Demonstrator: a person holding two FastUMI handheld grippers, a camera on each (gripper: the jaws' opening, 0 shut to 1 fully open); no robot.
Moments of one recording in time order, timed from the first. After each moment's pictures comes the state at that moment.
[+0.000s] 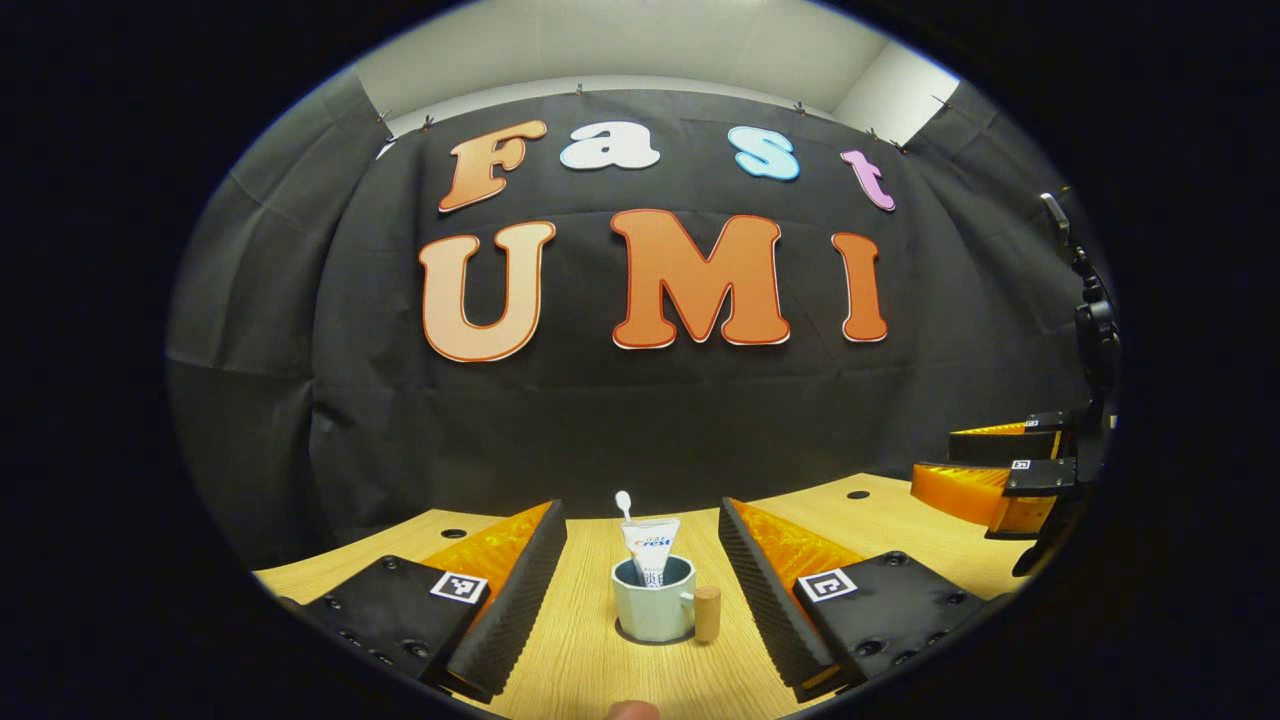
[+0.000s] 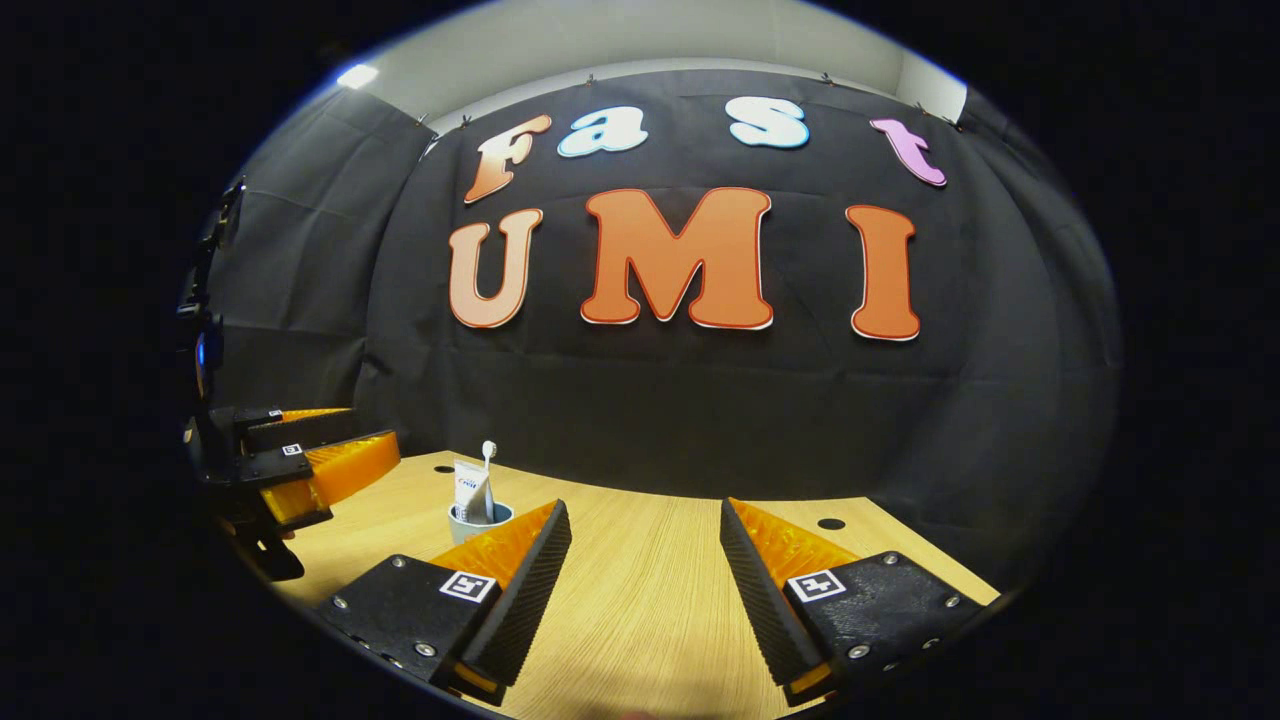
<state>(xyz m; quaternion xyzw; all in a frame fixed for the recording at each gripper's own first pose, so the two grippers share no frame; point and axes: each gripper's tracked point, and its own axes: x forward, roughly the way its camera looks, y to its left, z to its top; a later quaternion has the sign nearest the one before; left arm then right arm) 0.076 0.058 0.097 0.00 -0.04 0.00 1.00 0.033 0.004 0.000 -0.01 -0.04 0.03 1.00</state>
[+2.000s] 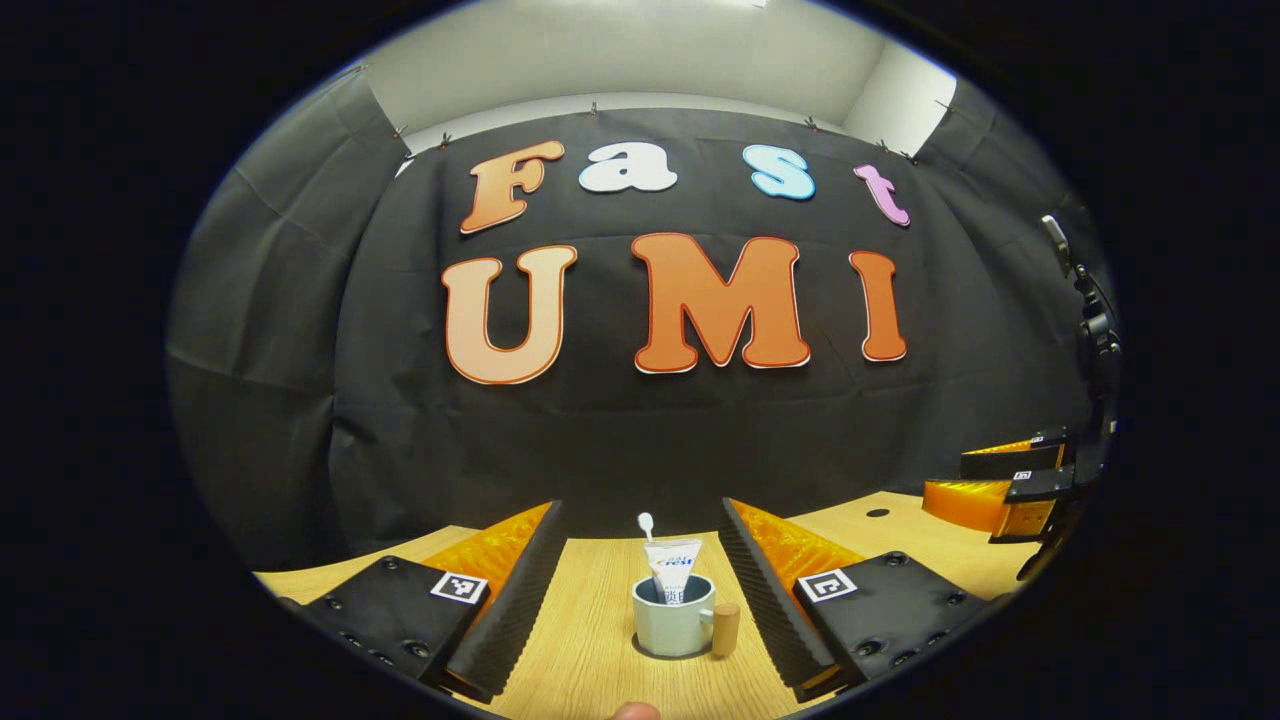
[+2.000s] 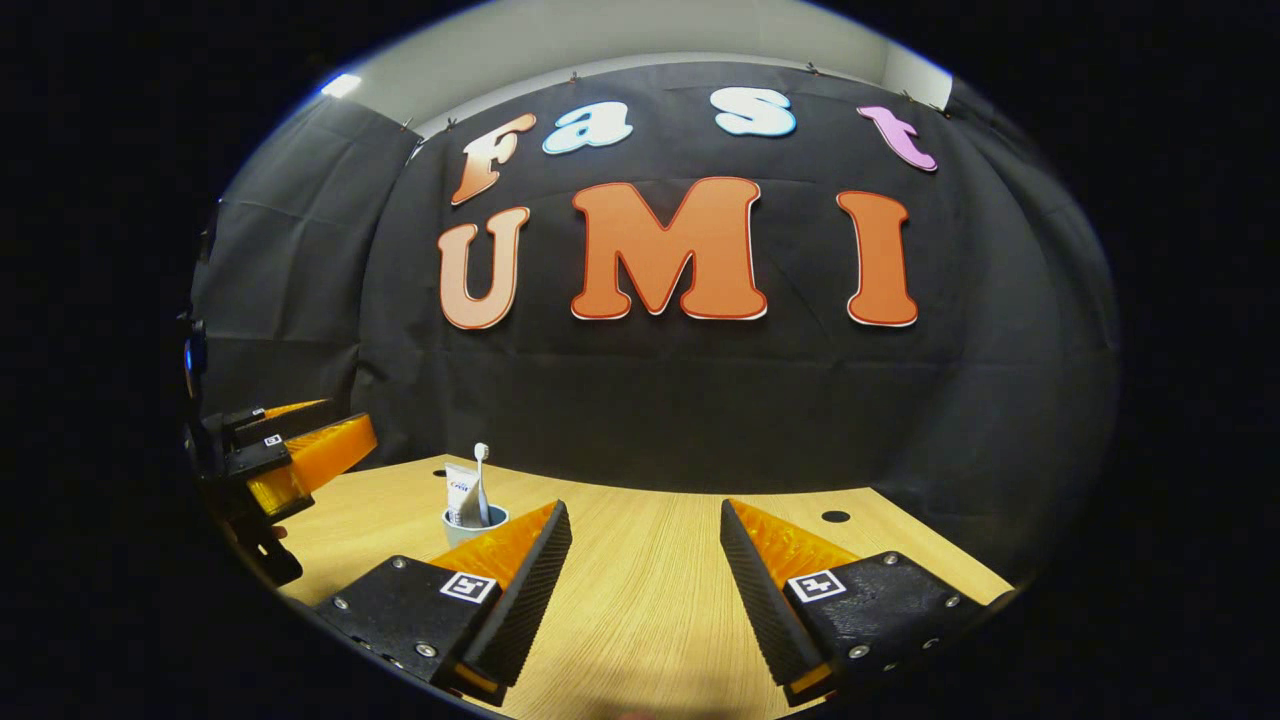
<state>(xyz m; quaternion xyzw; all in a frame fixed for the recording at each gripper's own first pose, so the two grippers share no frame) 0.075 0.071 0.114 0.00 -0.07 0.03 1.00 0.035 0.004 -0.012 0.00 -0.03 0.04 1.00</state>
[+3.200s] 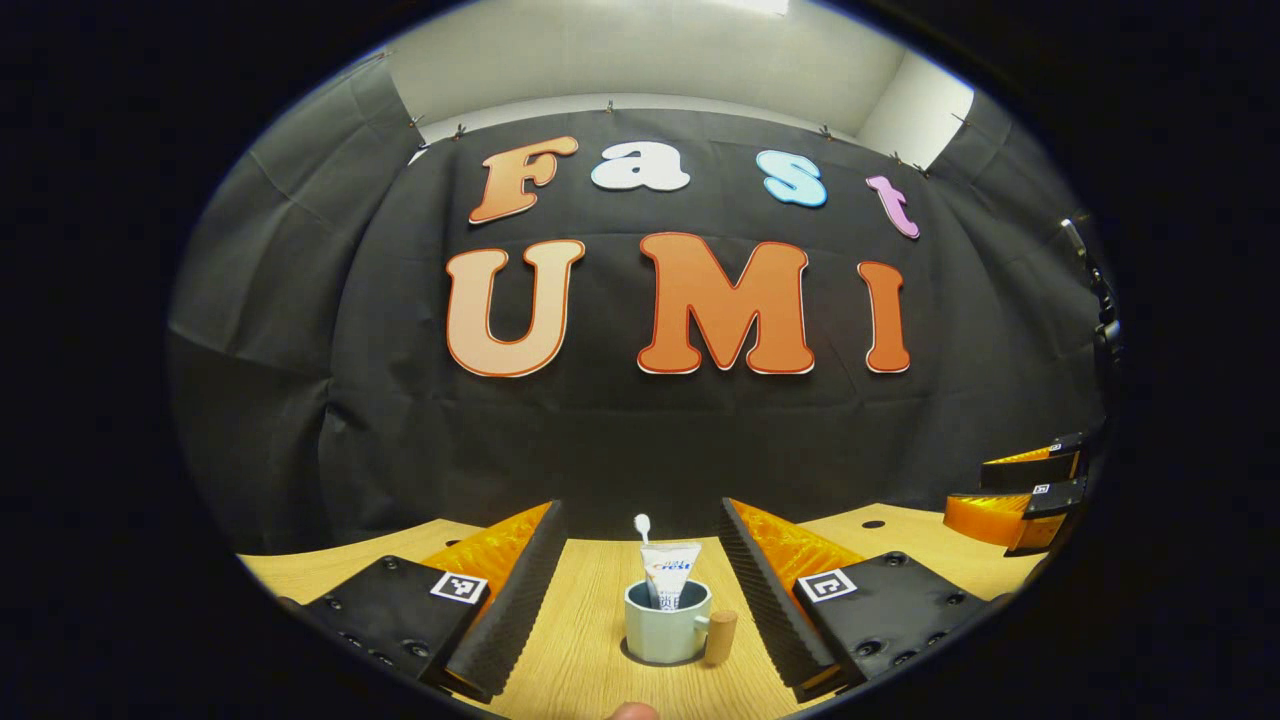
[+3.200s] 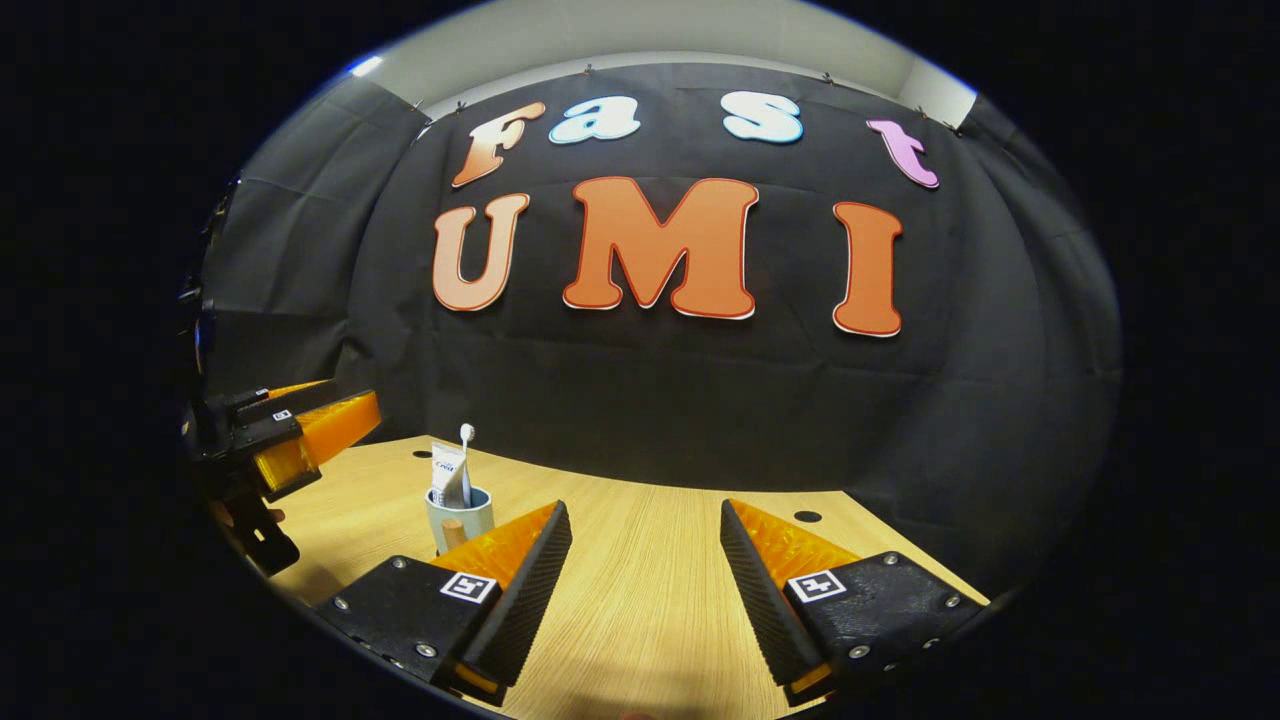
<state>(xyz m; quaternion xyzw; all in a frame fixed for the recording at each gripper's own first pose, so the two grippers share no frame) 0.087 0.072 0.110 -0.03 -0.08 0.02 1.00 0.020 -0.006 -0.015 -0.03 -0.02 0.01 1.00</state>
